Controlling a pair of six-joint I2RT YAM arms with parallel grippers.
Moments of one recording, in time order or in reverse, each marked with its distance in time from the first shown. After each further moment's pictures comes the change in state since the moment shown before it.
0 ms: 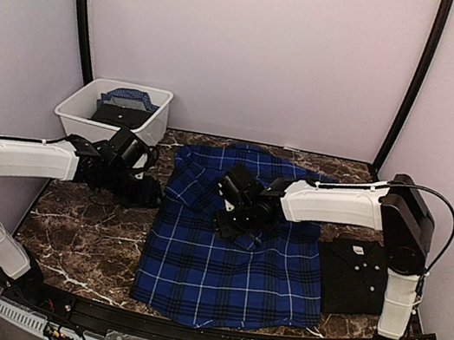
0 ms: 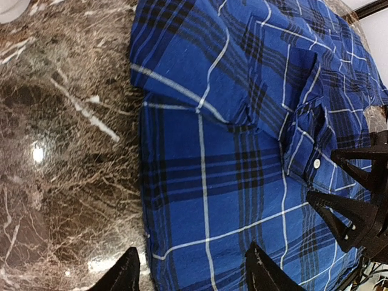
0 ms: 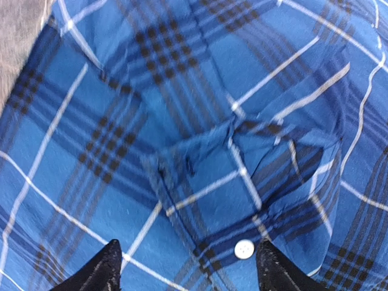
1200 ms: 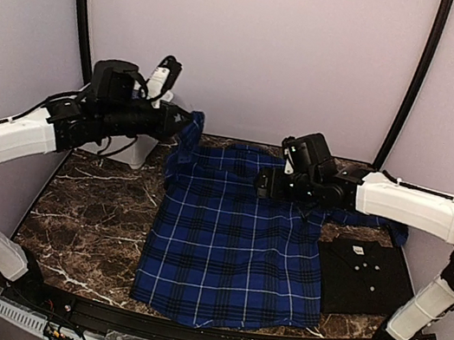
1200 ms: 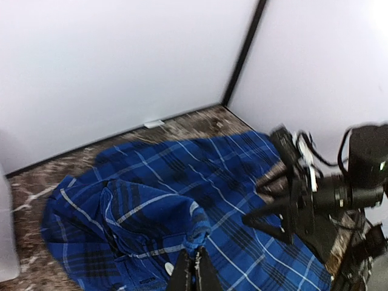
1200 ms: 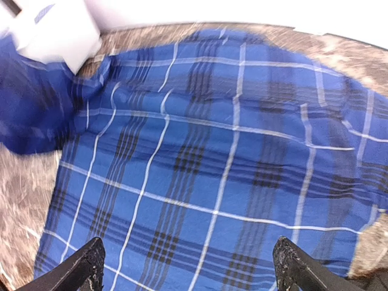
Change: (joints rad) left arm -0.071 -0.144 0.281 0.248 -0.035 0.389; right arm -0.180 -0.393 -0.230 0.138 0.022 0.083
